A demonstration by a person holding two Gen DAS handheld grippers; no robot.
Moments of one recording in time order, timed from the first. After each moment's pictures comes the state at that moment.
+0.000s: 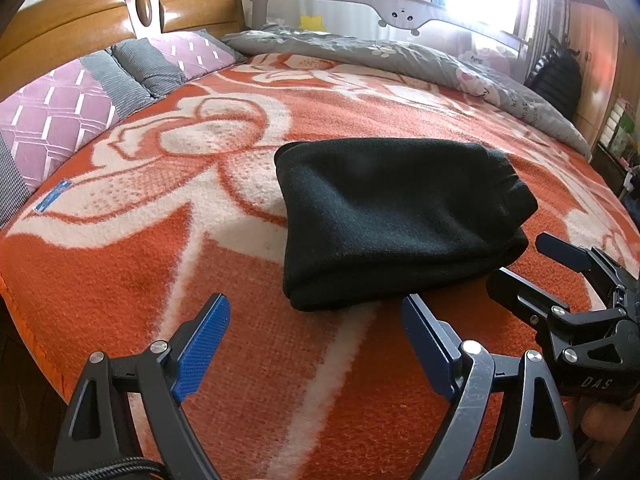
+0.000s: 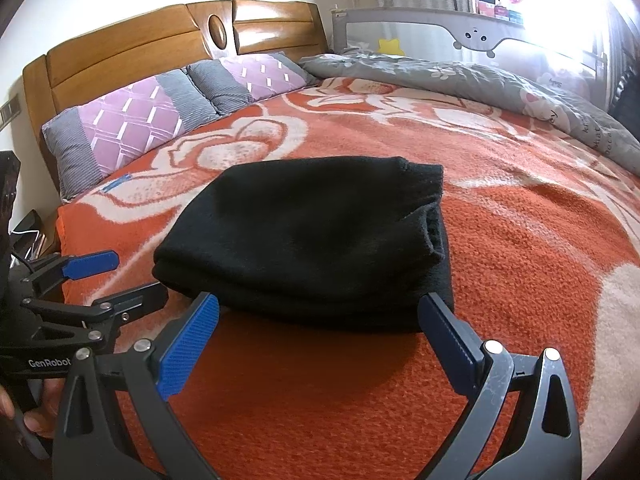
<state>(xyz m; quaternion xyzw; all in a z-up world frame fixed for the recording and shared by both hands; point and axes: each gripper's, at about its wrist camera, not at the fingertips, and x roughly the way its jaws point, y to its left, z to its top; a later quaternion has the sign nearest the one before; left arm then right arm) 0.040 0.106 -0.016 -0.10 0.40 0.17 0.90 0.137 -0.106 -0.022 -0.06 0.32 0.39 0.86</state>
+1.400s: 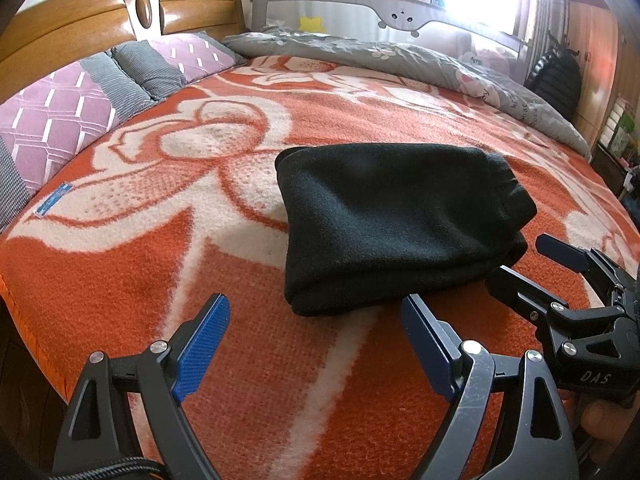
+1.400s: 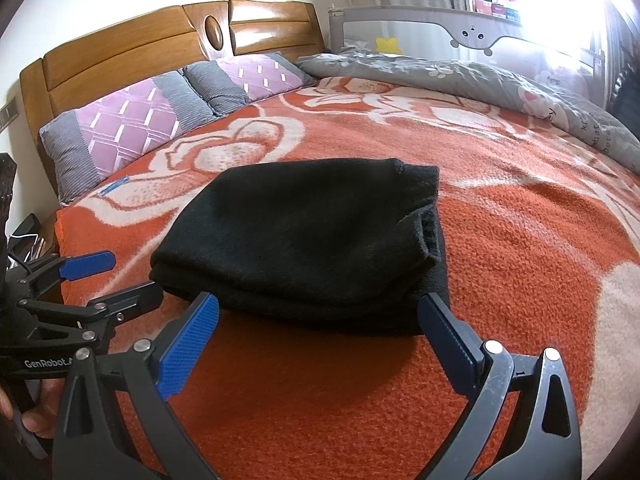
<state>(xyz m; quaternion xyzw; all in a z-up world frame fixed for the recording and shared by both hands) 0.043 0.106 -0.015 -0.10 0.39 0.17 0.90 0.144 -0.108 -0.020 -0.06 0.32 0.39 0.86</state>
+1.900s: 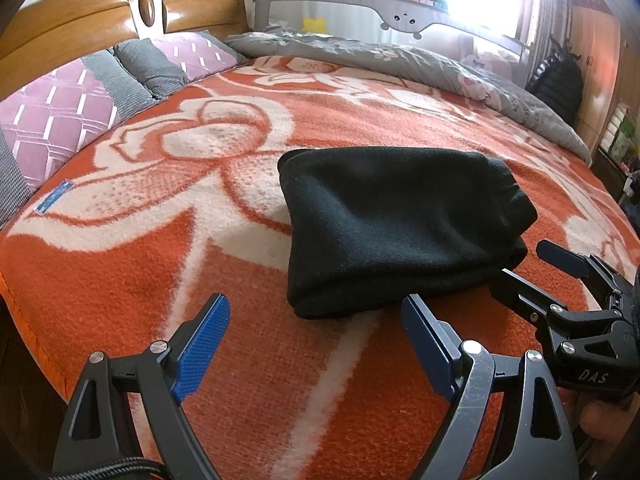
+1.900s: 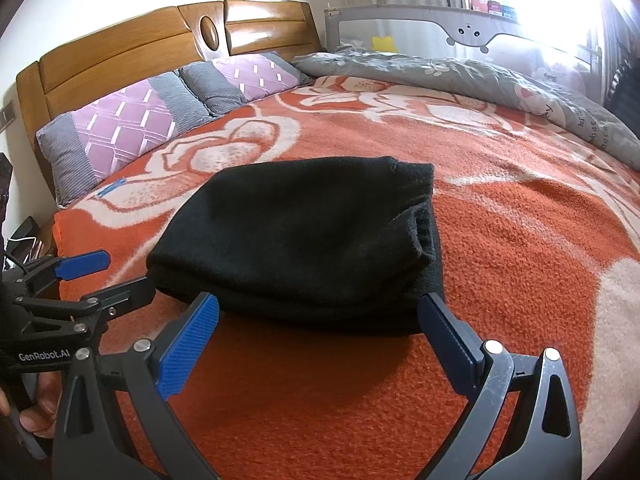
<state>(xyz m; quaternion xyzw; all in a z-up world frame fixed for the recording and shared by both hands) 0.042 0.111 -0.012 -0.11 0.39 0.17 0.90 0.146 -0.110 -0.021 -0.05 0.33 0.38 0.86</state>
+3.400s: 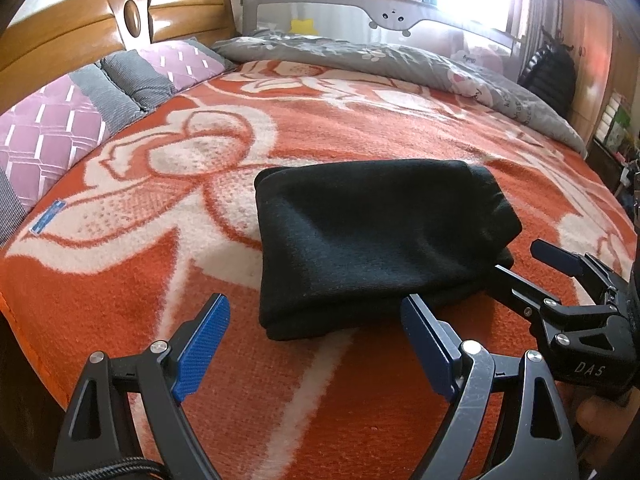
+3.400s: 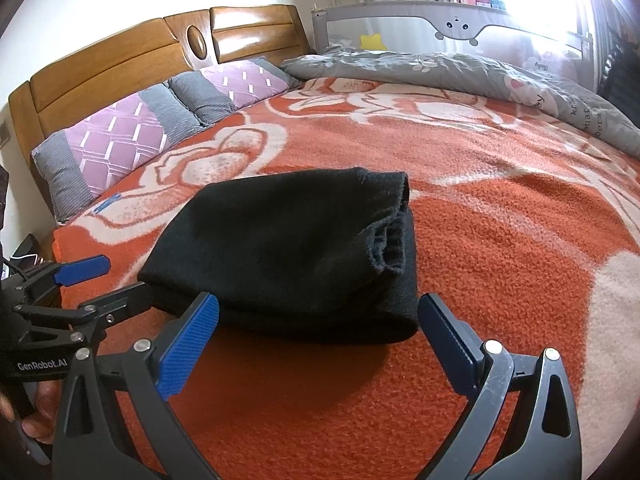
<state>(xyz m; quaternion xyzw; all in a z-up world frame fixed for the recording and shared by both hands) 0.060 0.099 0.002 -0.09 0.40 0.16 0.90 0.160 -0.121 -0.015 -0.03 0.34 0.37 0.86</state>
